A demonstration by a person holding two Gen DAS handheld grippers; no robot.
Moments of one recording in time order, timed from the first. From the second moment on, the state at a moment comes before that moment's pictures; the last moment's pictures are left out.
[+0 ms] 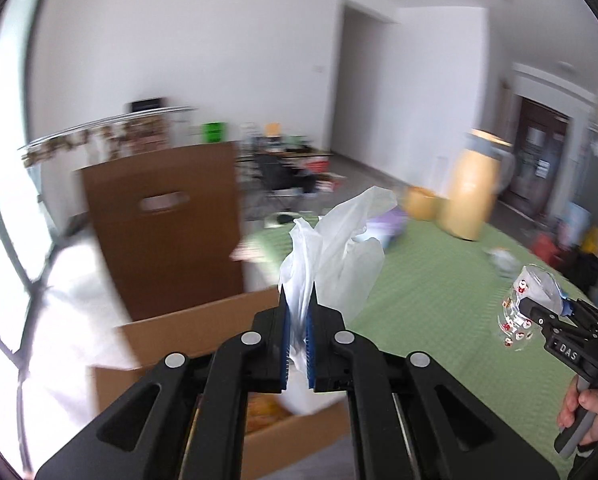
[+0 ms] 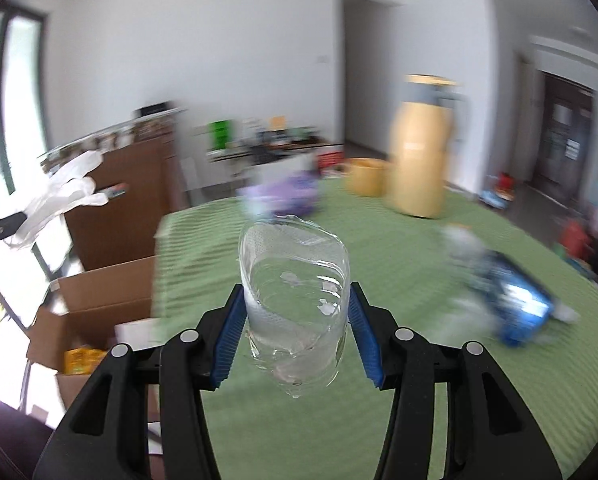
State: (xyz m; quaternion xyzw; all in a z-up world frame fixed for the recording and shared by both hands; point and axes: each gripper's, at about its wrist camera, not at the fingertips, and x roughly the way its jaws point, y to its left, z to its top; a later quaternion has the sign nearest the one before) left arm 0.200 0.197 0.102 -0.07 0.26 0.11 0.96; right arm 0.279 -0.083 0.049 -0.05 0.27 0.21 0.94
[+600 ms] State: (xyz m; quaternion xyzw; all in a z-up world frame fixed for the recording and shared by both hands) left arm 0.148 0.345 0.057 -0.13 0.32 0.23 0.91; right arm 0.286 0.135 0.021 -0.11 0.31 0.39 0.86
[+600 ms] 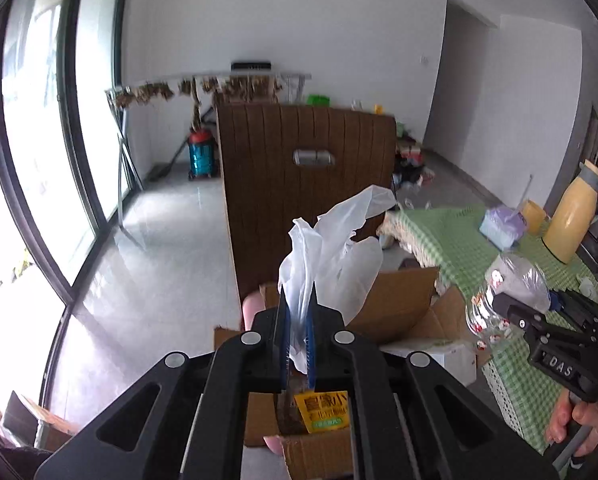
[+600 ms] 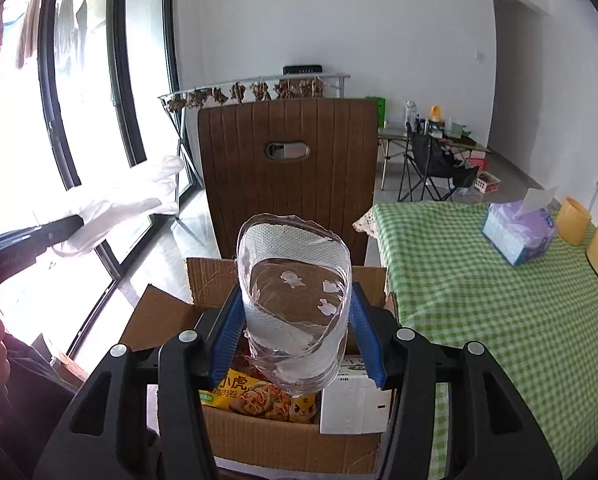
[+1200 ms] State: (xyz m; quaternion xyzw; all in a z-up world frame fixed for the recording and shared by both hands) left arm 0.253 0.377 -0.065 -0.18 0.54 0.16 0.80; right arm 0.343 0.202 -0.025 -0.14 0.43 0.38 0.81
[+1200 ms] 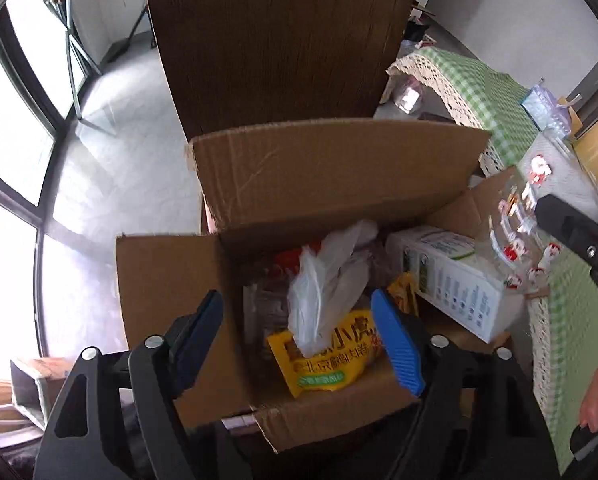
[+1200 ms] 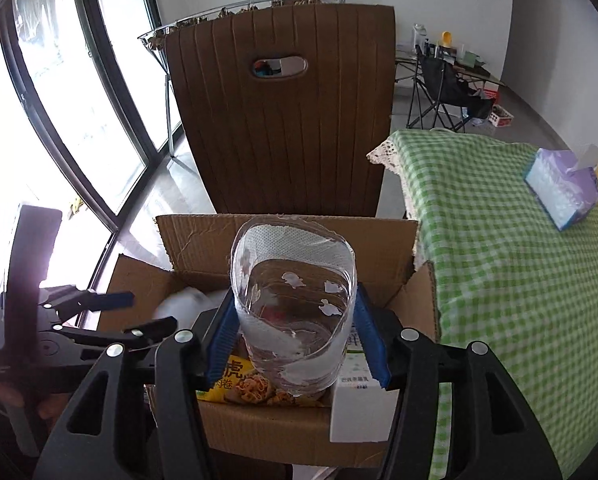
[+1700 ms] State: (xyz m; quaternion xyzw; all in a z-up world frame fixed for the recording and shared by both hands) left arm 0.241 0.417 -0.057 -0.22 0.51 0.19 0.81; right arm 0.374 0.235 -0.061 -0.13 0.47 0.36 0.79
